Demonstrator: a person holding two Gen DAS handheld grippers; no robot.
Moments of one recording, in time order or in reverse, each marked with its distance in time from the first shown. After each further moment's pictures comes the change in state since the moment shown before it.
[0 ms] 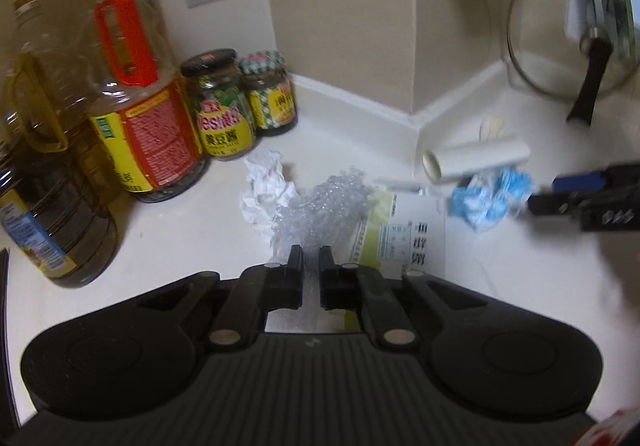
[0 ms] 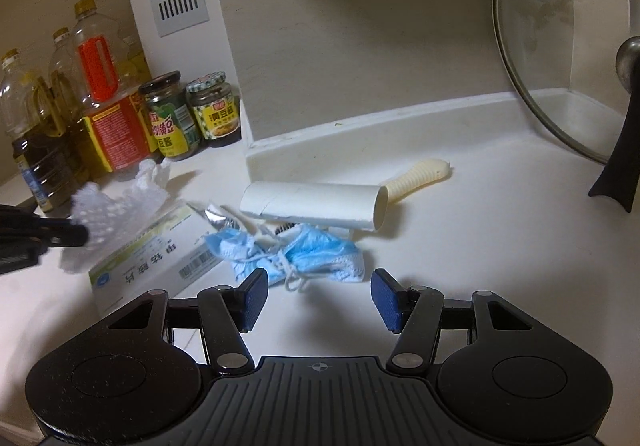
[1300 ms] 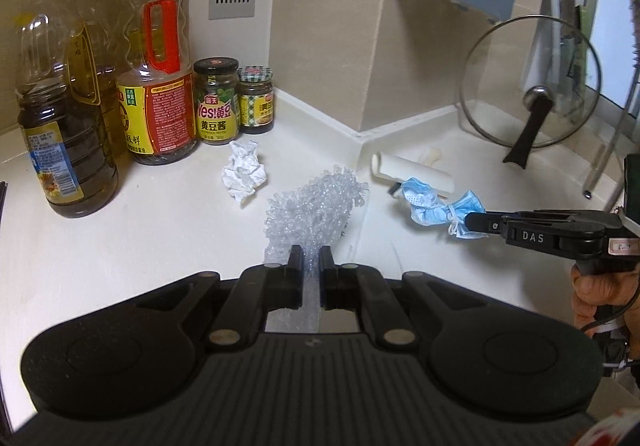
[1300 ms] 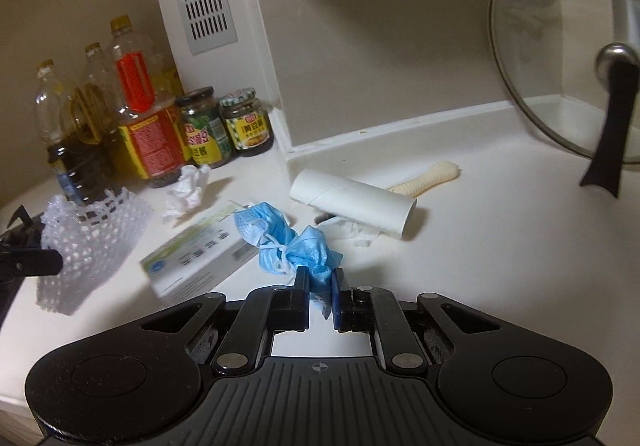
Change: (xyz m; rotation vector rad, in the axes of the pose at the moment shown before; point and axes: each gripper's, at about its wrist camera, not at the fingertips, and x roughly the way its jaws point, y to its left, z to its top) left arm -0.094 -0.002 -0.046 -0.135 -0.068 -0.126; right arm -0.062 0.033 -0.031 0.018 -0.056 0.025
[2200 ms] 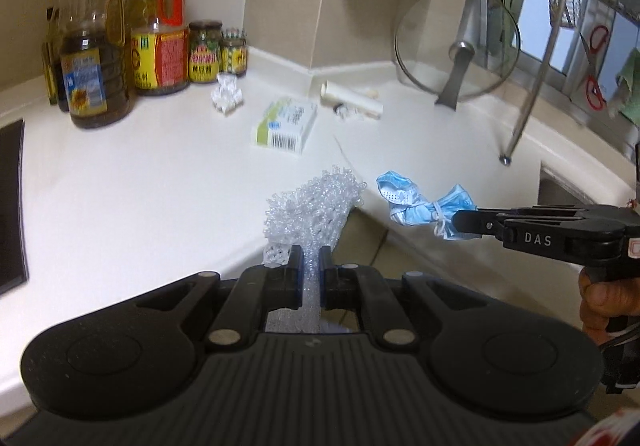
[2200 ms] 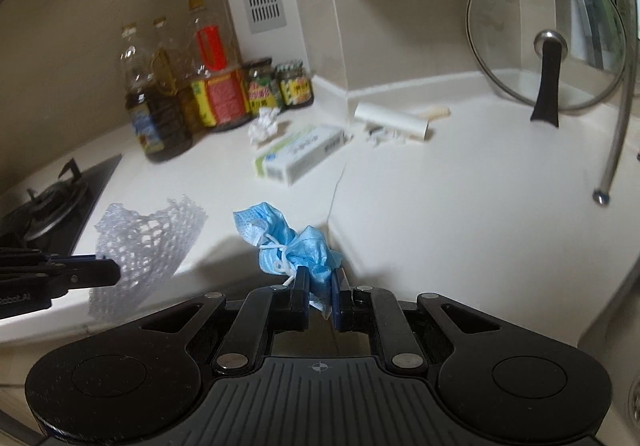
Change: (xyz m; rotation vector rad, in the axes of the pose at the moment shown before) left arm -0.130 -0.001 -0.123 0.029 0.048 -0.113; right arm -0.143 0.121 -0.116 0.027 0.046 -0.068
